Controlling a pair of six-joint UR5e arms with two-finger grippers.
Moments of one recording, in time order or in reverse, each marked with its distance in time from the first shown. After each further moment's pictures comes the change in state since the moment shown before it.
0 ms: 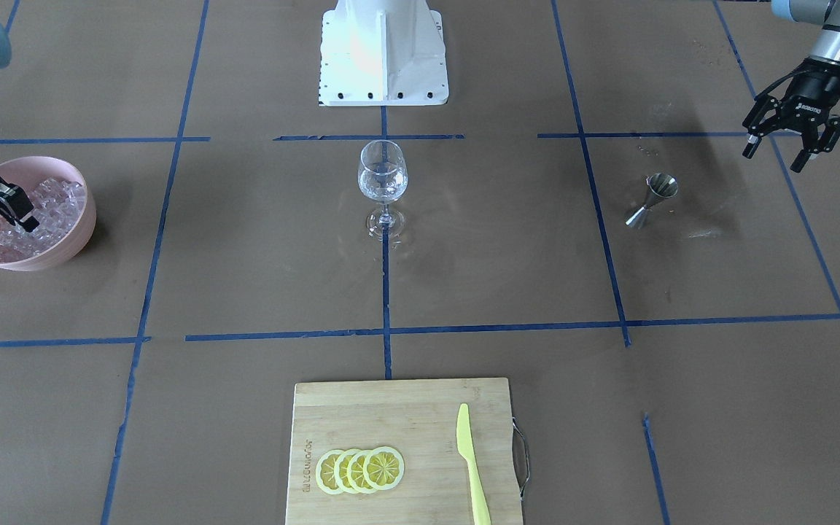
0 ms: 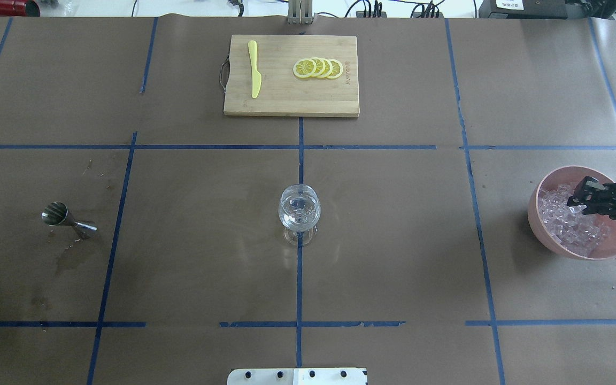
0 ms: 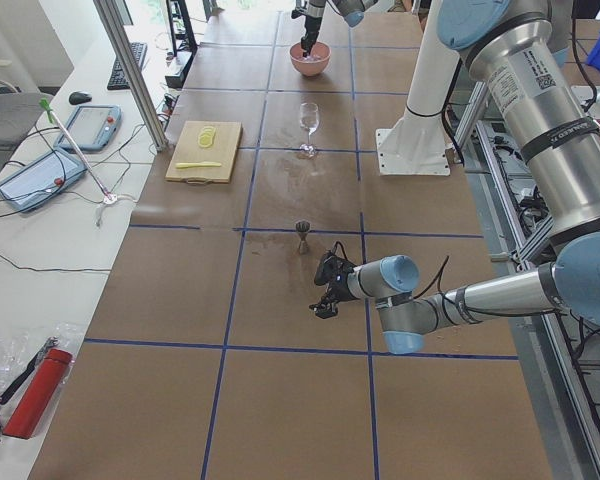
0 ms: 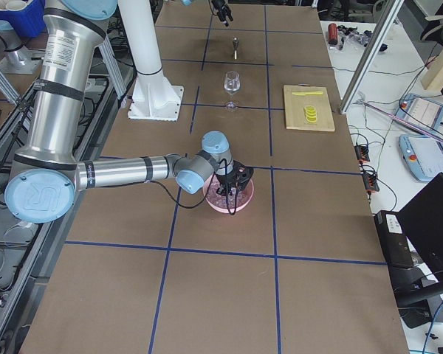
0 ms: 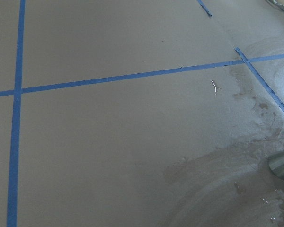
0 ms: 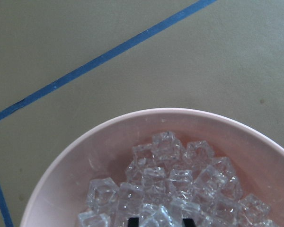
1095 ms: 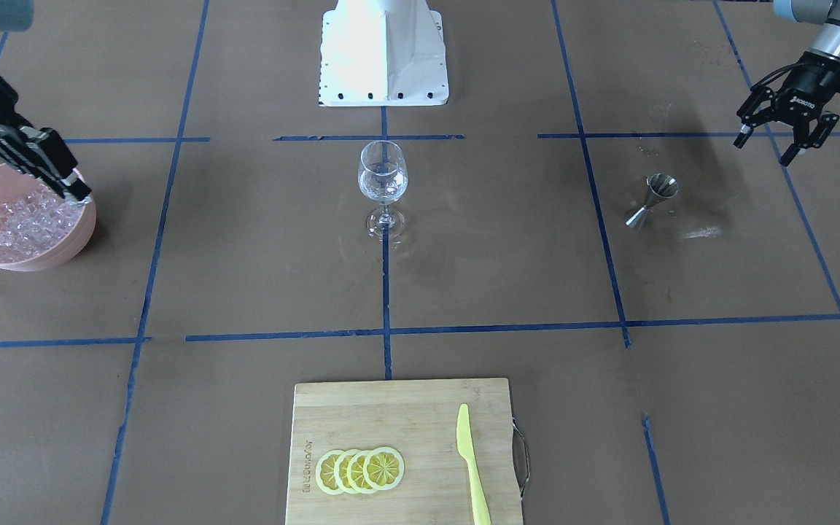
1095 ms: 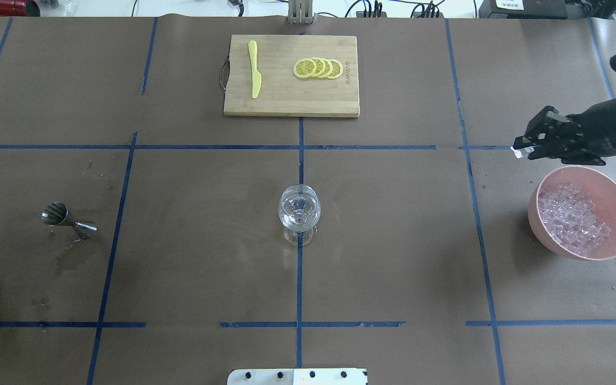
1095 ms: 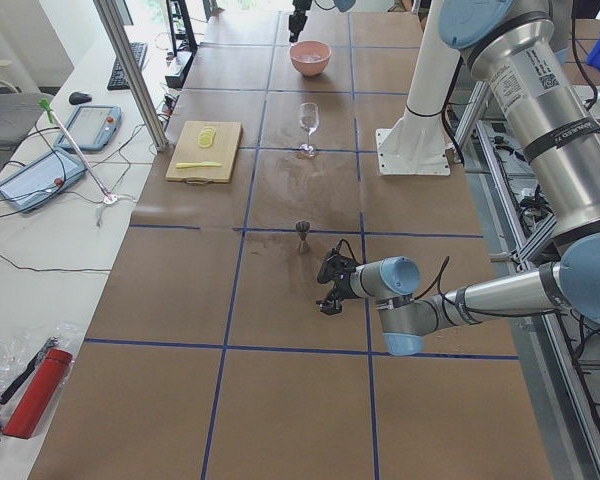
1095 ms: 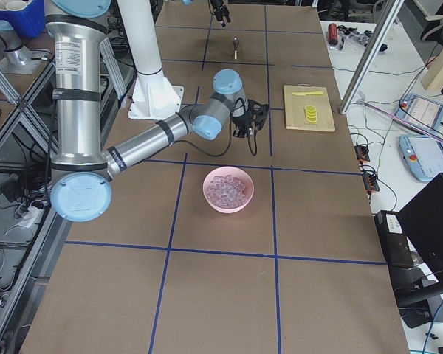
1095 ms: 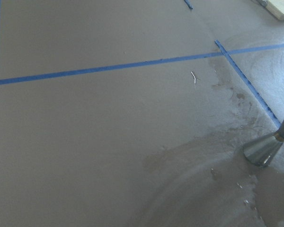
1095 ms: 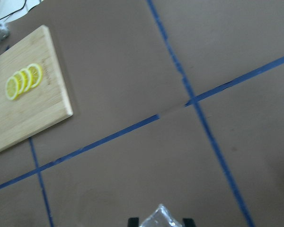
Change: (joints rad) left arm -0.056 -0.005 0.006 -0.036 -0.170 0.038; right arm 0.026 0.335 0.275 -0.356 0.129 0.067
